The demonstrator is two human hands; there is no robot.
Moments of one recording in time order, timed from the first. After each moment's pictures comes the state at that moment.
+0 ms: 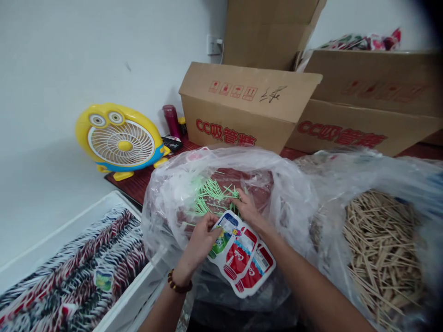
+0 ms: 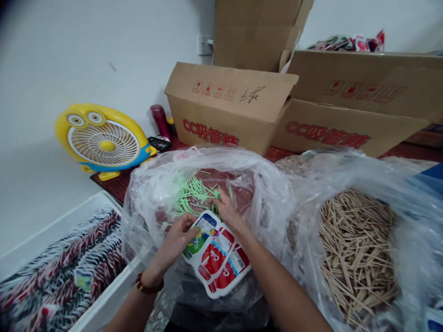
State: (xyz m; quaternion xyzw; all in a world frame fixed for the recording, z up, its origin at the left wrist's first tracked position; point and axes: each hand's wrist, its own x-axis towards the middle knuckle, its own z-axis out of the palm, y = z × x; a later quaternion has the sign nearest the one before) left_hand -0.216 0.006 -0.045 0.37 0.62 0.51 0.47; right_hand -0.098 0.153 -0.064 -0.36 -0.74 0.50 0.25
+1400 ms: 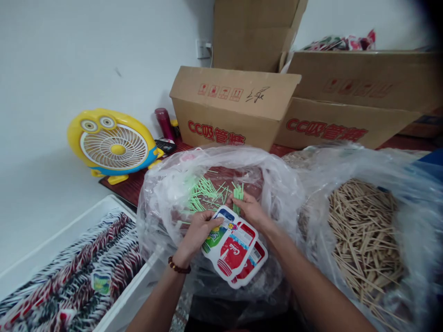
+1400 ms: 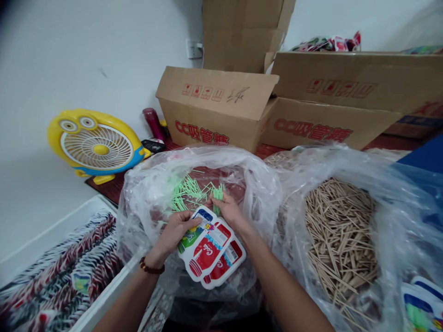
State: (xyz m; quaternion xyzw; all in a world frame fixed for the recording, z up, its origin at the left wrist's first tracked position) left_hand -0.216 0.021 -0.047 0.30 0.59 0.49 0.57; right_hand -0.072 0.136 -0.046 -0.30 -0.44 0.78 0.34
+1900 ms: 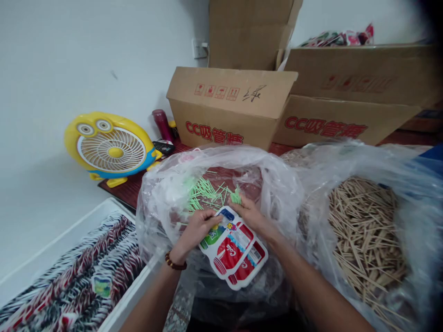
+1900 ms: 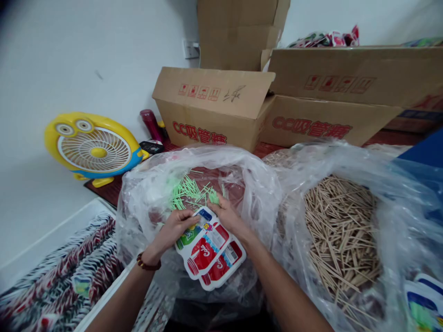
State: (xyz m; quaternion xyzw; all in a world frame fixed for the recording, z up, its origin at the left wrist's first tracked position) left_hand -0.225 0.027 -0.038 0.42 0.60 0.42 0.53; right_hand -0.063 0.128 -0.041 -0.30 -0.57 0.69 0.31
